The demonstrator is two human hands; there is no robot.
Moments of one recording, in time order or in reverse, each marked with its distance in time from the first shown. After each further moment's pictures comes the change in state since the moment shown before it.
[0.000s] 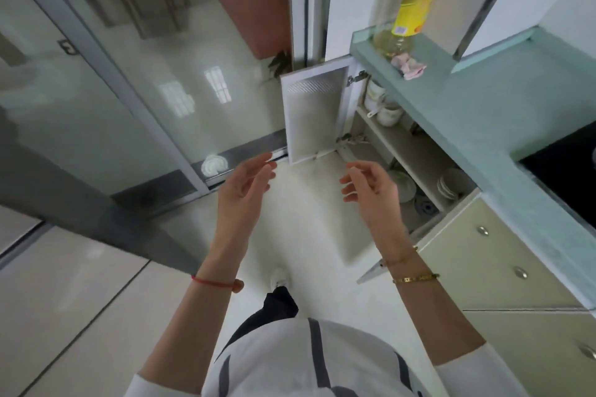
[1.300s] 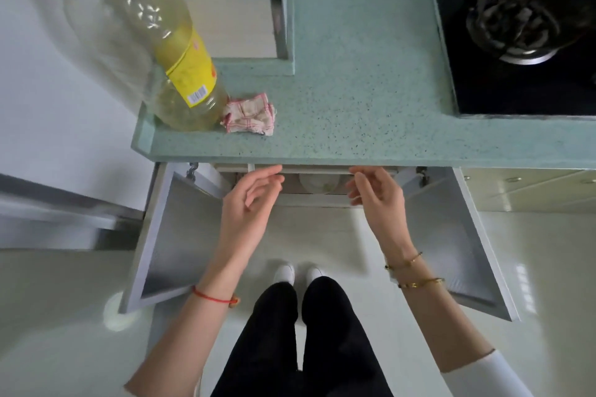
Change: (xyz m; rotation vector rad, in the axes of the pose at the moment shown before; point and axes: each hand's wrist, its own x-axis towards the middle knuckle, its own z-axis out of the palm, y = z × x) left_hand 0.482 -0.078 0.340 0.249 -1.178 -0.015; right_hand 0.379 0.076 -0.049 0.121 1.076 0.223
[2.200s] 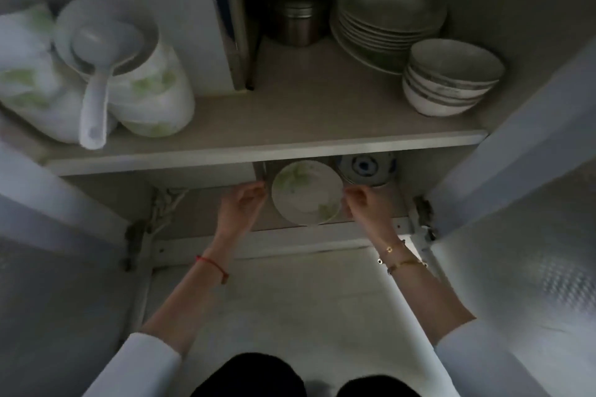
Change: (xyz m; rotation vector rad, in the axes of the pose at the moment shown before) left_hand 0.307 -0.585 0.094 0.342 -0.073 -0.007; right_hand 0.305 0.550 0.089 -0.239 0.074 -0.018
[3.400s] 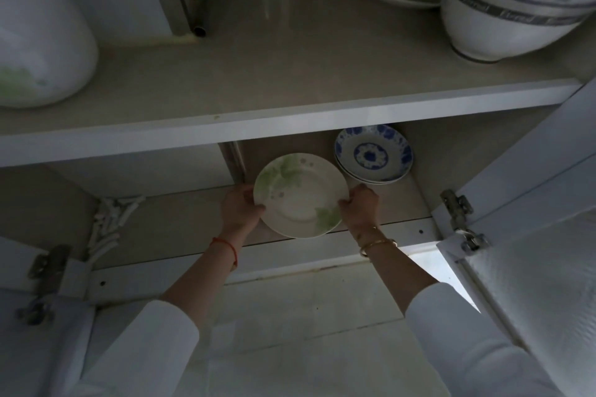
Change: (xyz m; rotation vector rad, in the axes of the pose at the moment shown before) left_hand 0.119 -0.097 0.096 0.282 0.009 -0.076; right_hand 0.123 0.118 0.069 -0.418 0.181 0.104
